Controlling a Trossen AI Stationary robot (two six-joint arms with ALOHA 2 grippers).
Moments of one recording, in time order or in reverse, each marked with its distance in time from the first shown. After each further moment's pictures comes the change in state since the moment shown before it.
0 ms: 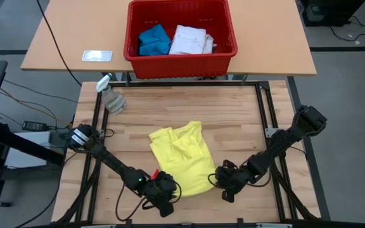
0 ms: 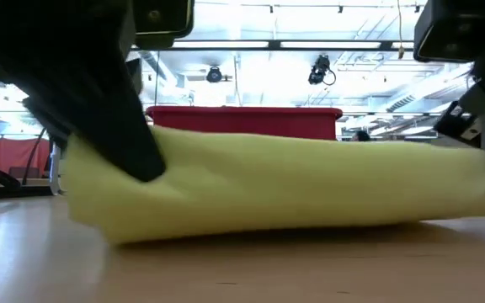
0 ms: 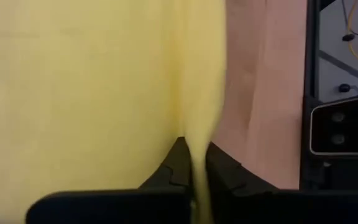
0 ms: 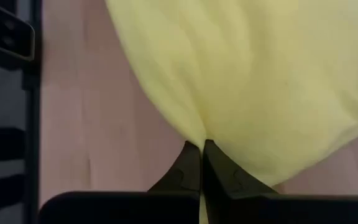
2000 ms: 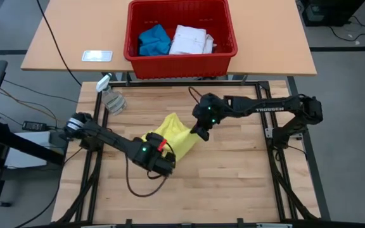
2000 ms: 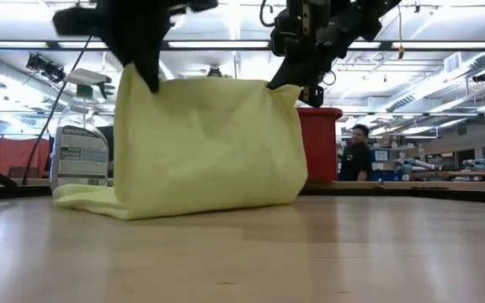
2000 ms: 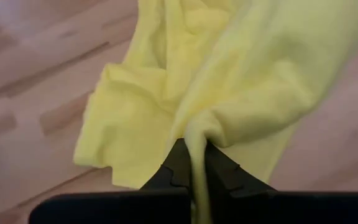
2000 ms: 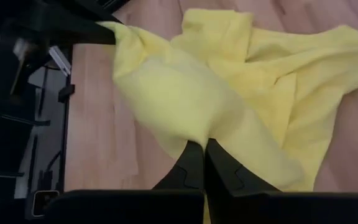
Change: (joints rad) left arm 0.246 -0.139 0.375 -1.176 -0.228 -0.620; right arm -0.846 -0.055 0.351 -0.213 -0.606 -0.530
